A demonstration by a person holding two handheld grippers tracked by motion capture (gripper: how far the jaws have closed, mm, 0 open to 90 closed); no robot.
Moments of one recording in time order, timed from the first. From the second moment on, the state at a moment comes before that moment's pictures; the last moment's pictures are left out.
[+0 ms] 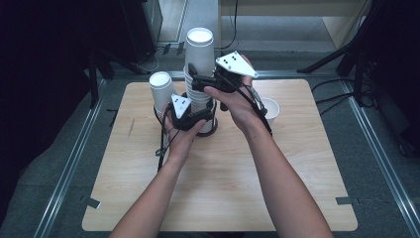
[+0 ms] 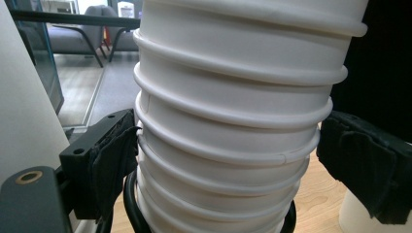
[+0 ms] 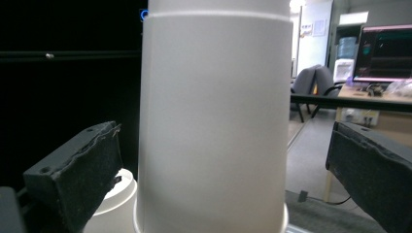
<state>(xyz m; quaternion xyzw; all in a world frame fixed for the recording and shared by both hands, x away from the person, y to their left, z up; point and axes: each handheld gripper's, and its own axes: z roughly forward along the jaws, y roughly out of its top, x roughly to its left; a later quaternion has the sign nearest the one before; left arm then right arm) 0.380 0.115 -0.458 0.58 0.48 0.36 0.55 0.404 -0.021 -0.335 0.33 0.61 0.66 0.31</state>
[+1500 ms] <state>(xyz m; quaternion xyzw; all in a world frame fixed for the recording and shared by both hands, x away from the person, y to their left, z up) 0.380 0.115 -0.458 0.58 0.47 0.37 0.55 0.427 -0.007 -0.345 0.34 0.62 0.66 0.27</state>
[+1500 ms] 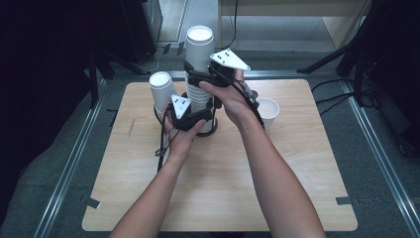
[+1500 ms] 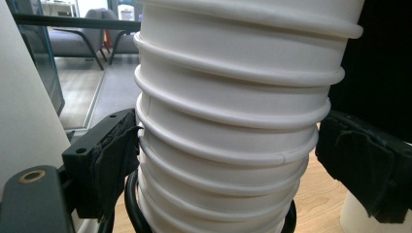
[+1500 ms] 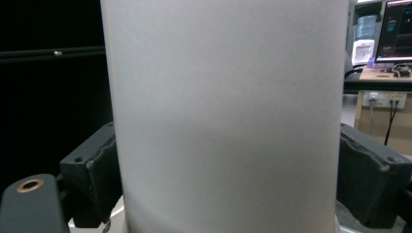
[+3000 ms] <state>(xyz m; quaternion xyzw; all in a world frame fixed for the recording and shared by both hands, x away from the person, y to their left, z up) 0.376 0.118 -0.455 0.59 0.46 0.35 0.56 0.399 -0.005 -0.273 0.33 0.56 0.69 0.32</state>
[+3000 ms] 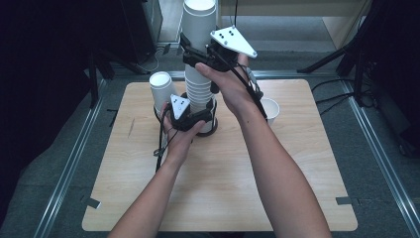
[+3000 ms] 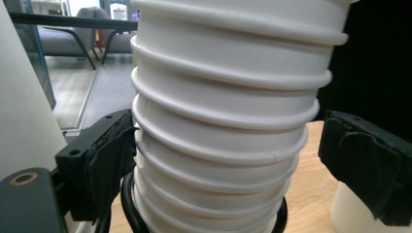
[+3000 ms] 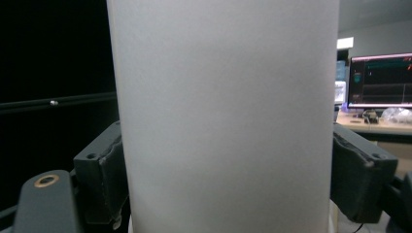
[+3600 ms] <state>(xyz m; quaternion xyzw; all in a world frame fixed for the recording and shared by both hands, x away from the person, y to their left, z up) 0.353 0.127 -0.457 0.60 0.45 0.35 0.56 0.386 -0.024 -0.247 0.33 0.53 0.70 0.35</state>
